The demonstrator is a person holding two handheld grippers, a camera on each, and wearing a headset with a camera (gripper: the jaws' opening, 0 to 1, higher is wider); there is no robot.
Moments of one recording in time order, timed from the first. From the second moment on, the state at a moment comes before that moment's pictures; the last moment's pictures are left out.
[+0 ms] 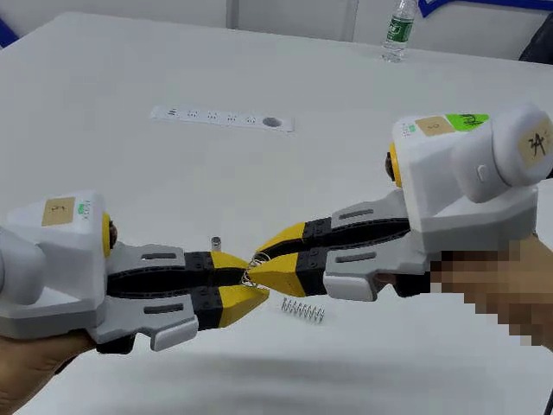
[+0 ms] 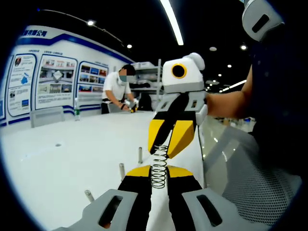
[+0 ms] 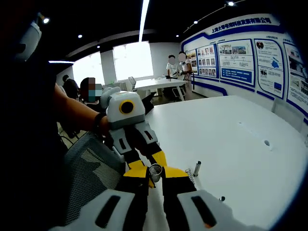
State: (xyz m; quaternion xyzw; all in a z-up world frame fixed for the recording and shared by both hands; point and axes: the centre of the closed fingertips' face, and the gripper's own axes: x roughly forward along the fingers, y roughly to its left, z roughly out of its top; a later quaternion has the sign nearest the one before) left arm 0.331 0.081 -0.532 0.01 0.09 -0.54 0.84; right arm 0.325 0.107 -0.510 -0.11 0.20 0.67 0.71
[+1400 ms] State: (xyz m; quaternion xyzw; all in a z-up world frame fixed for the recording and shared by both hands) left arm 0.348 0.137 -0.560 0.03 0.12 -0.46 0.88; right arm 0.395 0.000 -0.499 -0.16 0.22 0.55 0.79
